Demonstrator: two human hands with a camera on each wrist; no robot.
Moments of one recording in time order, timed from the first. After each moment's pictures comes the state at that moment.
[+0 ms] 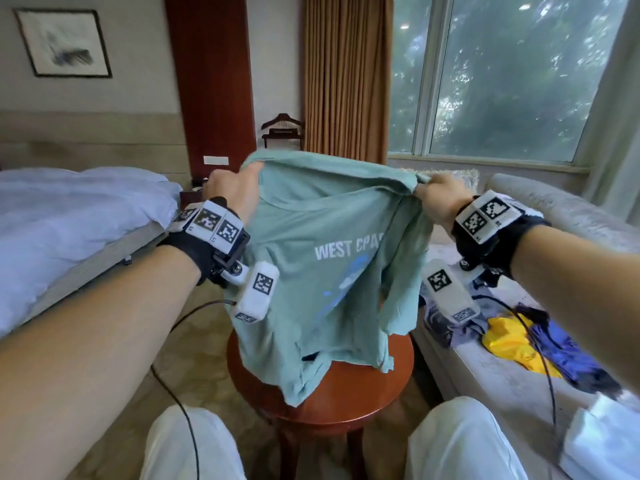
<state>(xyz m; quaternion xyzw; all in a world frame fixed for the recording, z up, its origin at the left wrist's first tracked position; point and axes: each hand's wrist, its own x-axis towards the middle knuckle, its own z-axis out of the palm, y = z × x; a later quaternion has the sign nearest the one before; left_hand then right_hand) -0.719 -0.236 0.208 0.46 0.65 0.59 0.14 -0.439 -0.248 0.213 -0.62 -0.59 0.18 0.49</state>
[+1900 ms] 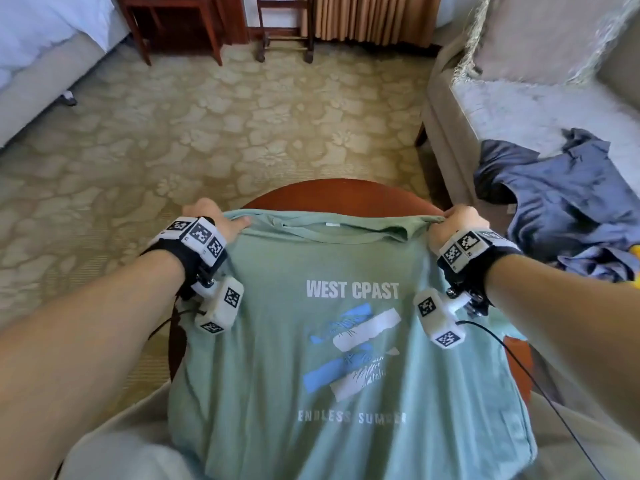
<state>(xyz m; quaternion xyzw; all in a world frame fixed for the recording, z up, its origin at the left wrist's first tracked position) -0.792 0.097 -0.139 0.50 0.84 0.08 0.22 -0.439 0.072 -0.120 -0.87 -0.44 0.19 0.12</state>
